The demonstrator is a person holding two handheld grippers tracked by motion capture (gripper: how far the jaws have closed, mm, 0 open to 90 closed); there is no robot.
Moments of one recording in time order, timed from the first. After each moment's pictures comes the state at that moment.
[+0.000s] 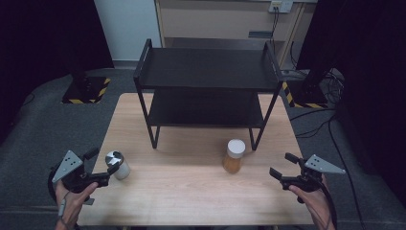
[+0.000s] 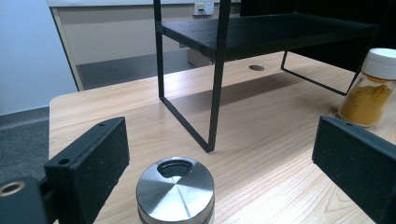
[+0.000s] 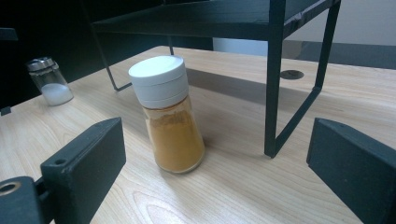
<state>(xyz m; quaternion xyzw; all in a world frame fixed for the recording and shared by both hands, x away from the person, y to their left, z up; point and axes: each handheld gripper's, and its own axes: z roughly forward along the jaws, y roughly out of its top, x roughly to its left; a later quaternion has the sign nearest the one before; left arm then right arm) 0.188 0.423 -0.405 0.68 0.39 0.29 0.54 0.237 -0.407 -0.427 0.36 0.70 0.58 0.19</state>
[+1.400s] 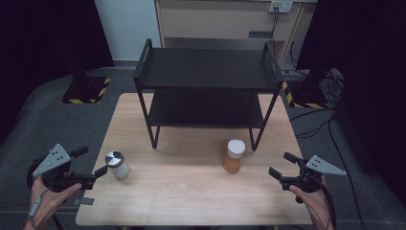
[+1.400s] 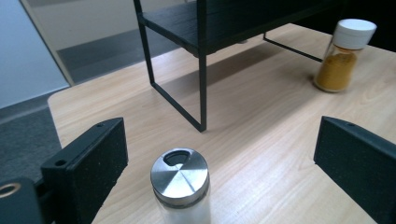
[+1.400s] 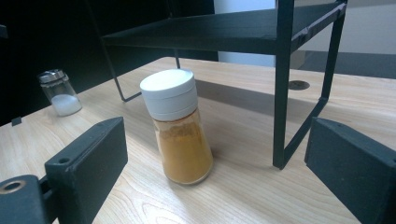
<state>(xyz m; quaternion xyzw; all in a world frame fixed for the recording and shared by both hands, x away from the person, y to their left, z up) 0.190 0.450 -0.325 0.76 0.36 0.24 0.49 0.233 -0.406 -0.430 0.36 0.69 0.60 0.19</state>
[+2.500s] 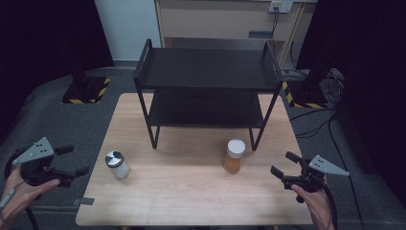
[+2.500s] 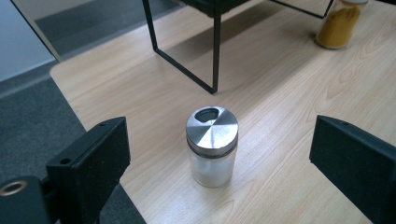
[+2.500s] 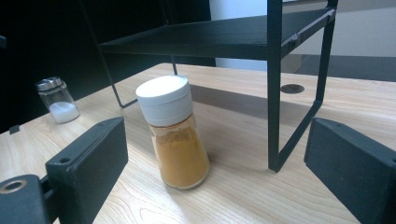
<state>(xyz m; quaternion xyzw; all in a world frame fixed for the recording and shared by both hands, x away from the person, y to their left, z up) 0.219 0.486 -0.297 0.81 0.35 0.21 0.43 0.232 -0.409 -0.432 0.36 0.68 0.61 0.19</state>
